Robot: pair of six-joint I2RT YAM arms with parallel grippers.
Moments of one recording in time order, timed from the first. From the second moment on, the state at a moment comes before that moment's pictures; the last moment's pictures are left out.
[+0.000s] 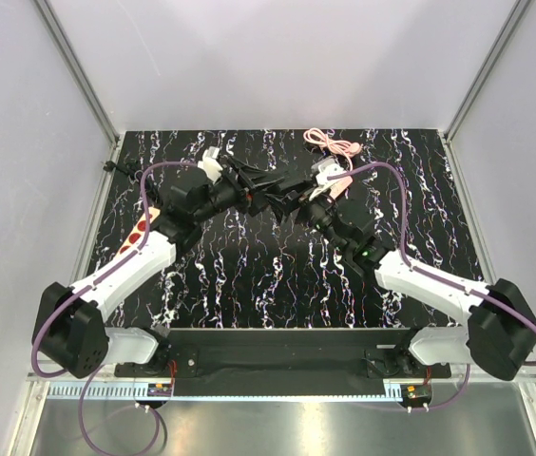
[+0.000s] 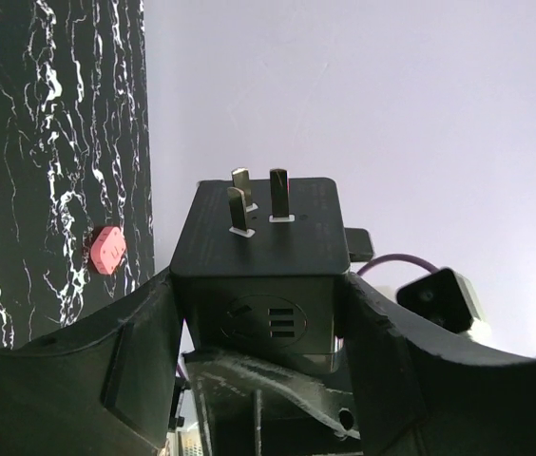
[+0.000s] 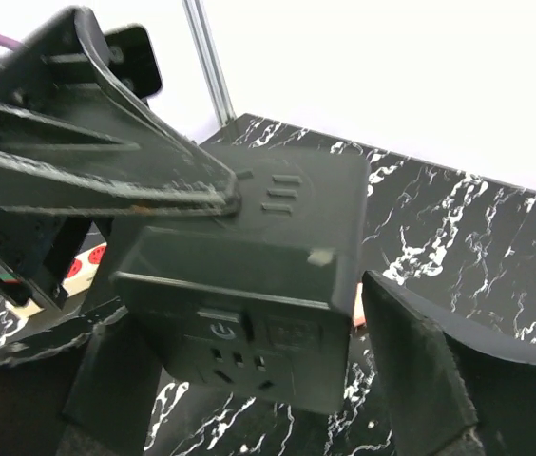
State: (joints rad) left arm -0.52 1.30 0.95 0.25 0.41 -1.48; right arm 0.77 1.28 0.80 0.60 0.09 0.16
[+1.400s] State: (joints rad) left arm -0.45 1.76 1.52 -0.49 0.45 -0.59; right arm 0.15 1.98 1.82 -0.89 -0.36 -0.17
